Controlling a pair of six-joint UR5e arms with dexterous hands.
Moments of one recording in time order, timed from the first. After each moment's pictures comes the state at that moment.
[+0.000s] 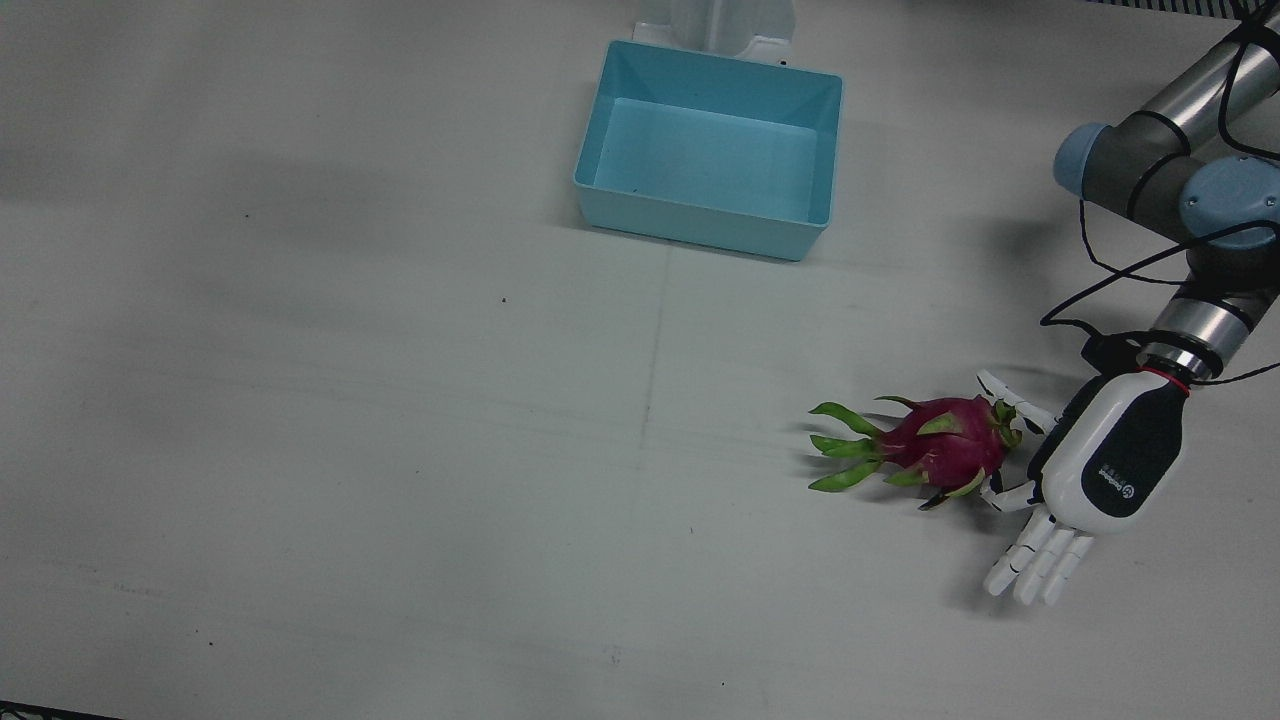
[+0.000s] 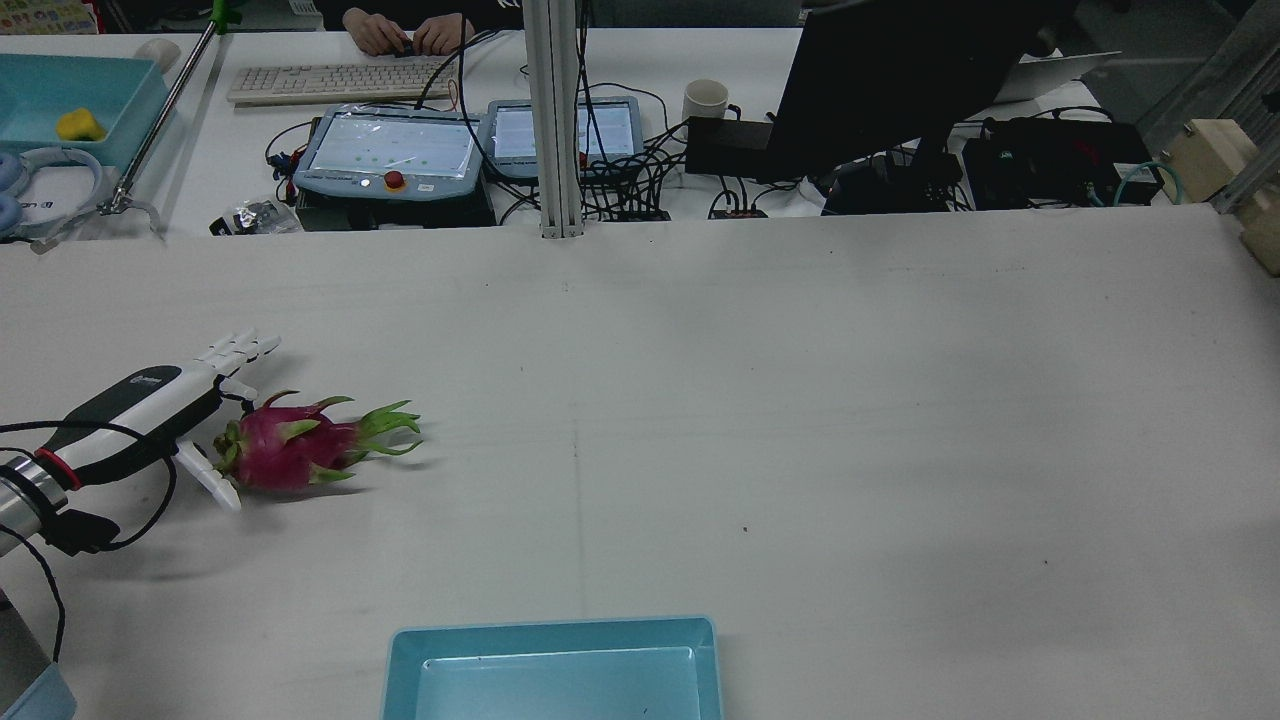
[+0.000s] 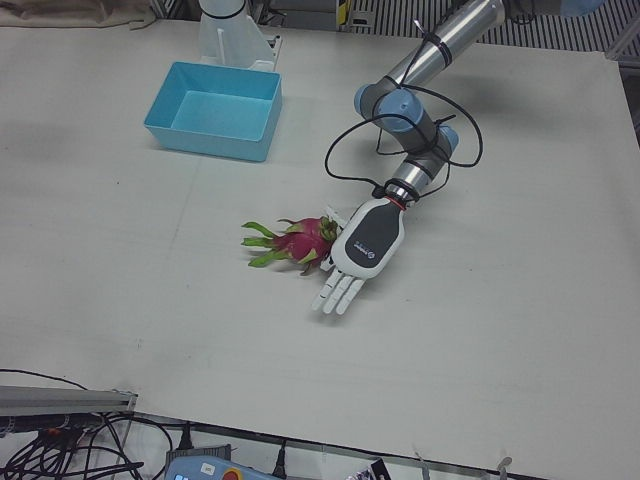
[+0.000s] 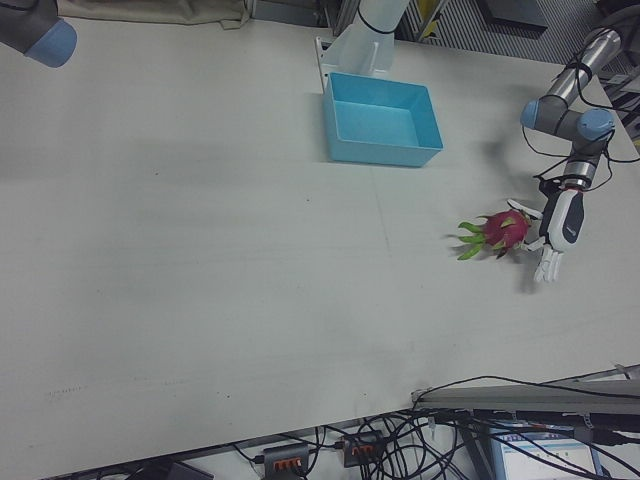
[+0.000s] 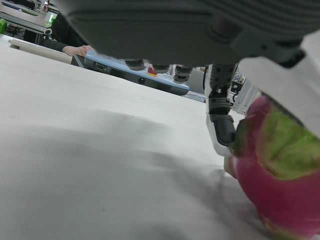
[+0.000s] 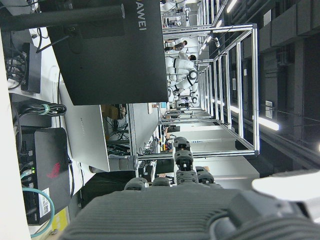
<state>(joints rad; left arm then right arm) -0.76 -1.74 -1.63 0.10 1.33 1.35 1.51 -1.55 1.58 -3.30 -1.46 0.11</state>
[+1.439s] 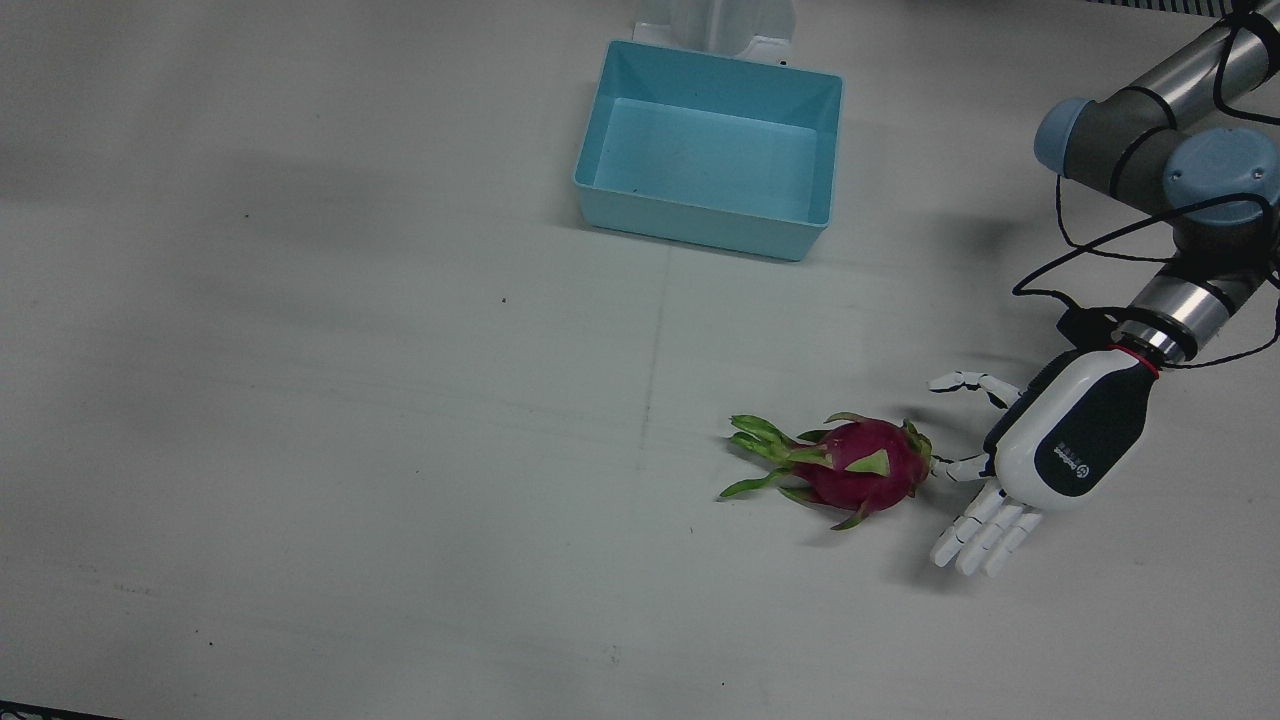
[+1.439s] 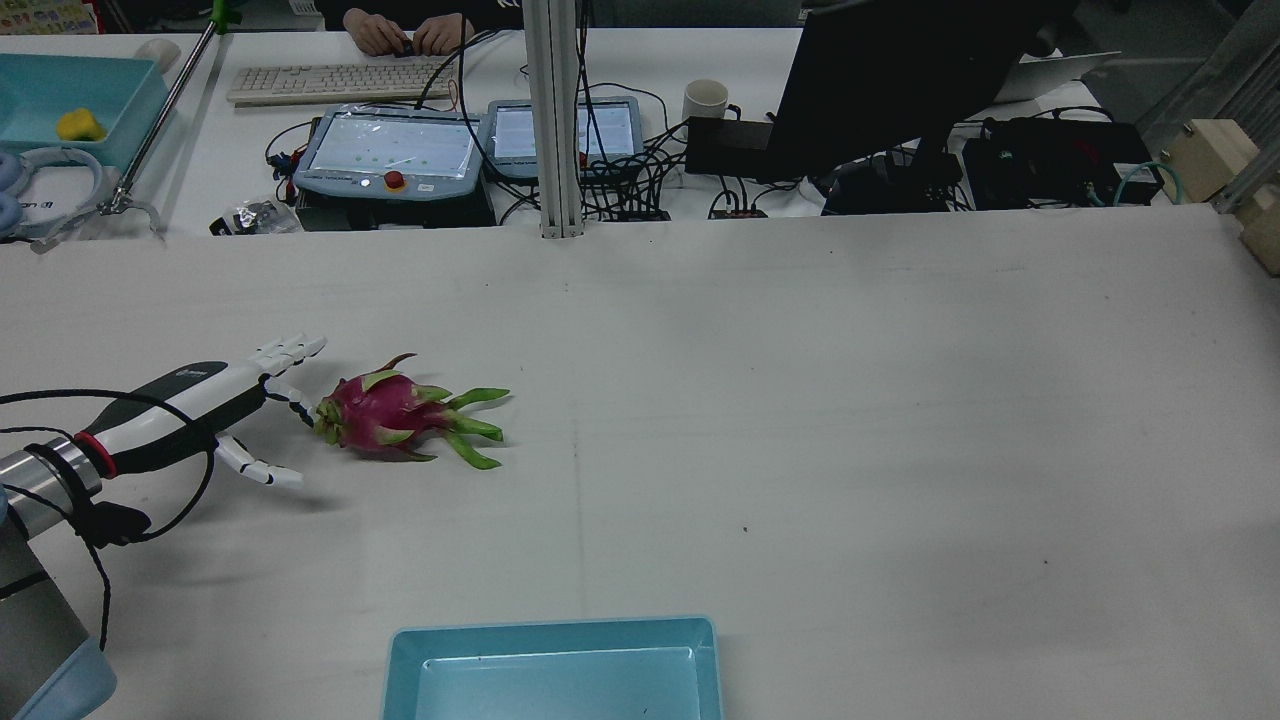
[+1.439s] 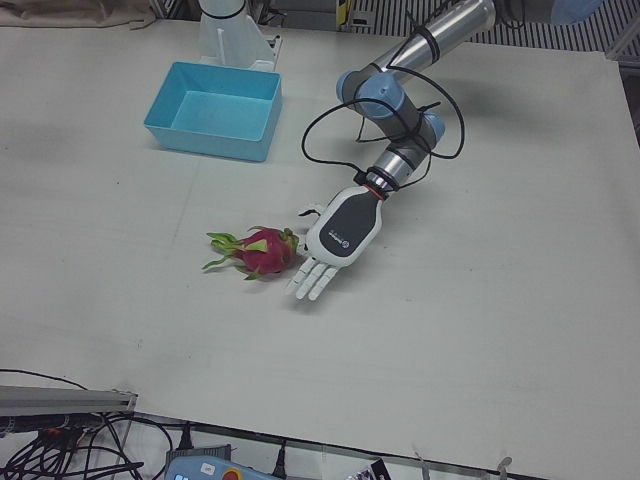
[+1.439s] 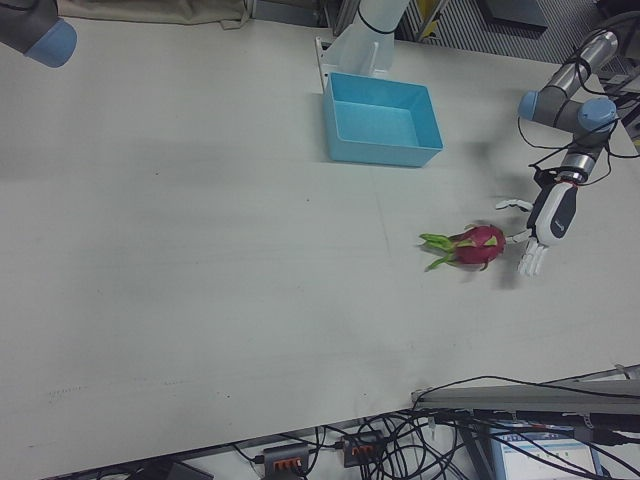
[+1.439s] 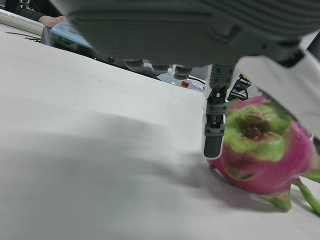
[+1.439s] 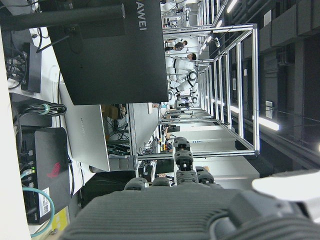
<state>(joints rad) -0.77 -1.81 -1.72 0.28 1.44 1.30 1.51 -1.55 1.58 -3.30 -1.46 0.10</state>
